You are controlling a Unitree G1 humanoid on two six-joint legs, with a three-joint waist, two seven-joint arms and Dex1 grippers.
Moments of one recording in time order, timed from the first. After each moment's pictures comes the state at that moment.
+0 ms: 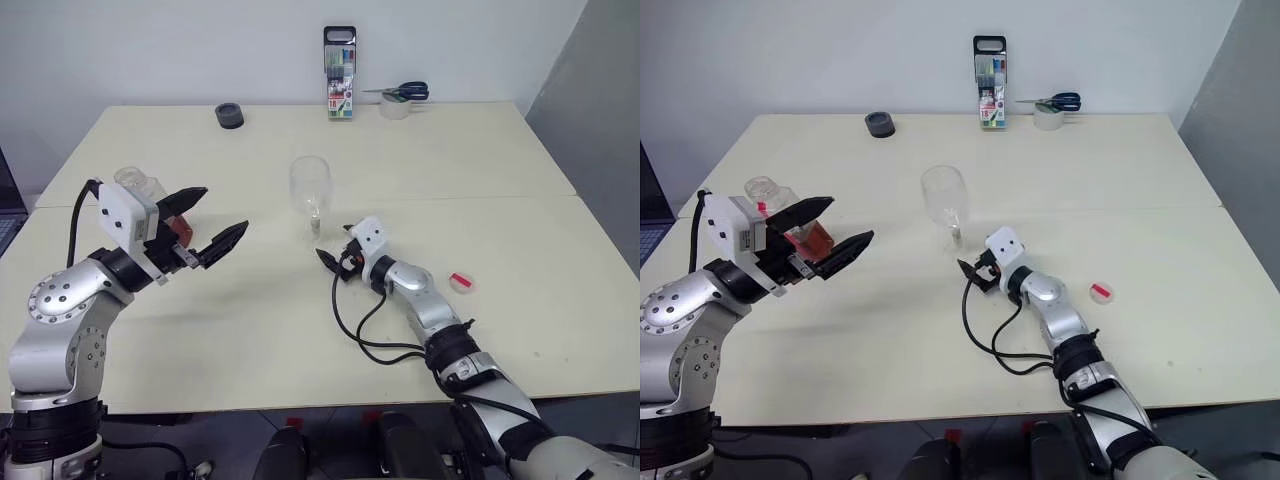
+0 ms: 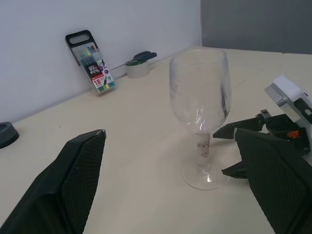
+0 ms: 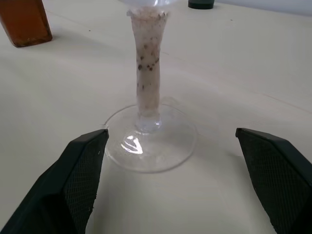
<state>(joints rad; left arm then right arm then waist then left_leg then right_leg) -0.21 0.69 0.35 -0.26 -0.51 0.33 -0.77 -0.67 -0.03 0.16 0.63 0.00 -0.05 0.49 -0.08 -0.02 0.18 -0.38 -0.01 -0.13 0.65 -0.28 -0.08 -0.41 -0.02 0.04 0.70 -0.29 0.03</state>
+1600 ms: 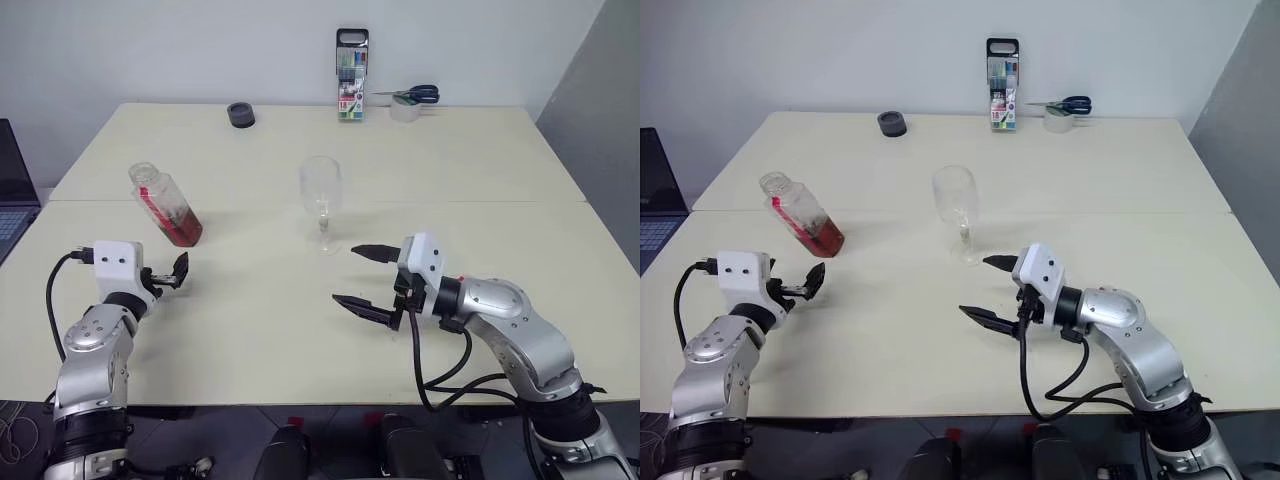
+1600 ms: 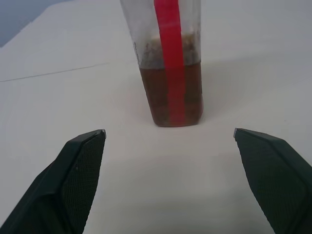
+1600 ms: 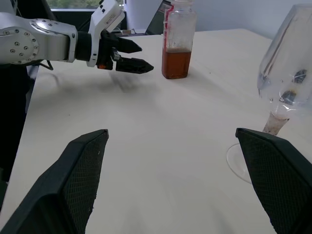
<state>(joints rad) -0.19 0.57 0.37 0.16 -0.25 0.25 -0.34 -0.34 -0.43 0.22 -0.45 0.34 0.51 0.78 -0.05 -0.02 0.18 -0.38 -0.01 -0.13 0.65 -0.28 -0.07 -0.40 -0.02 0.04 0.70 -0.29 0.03</state>
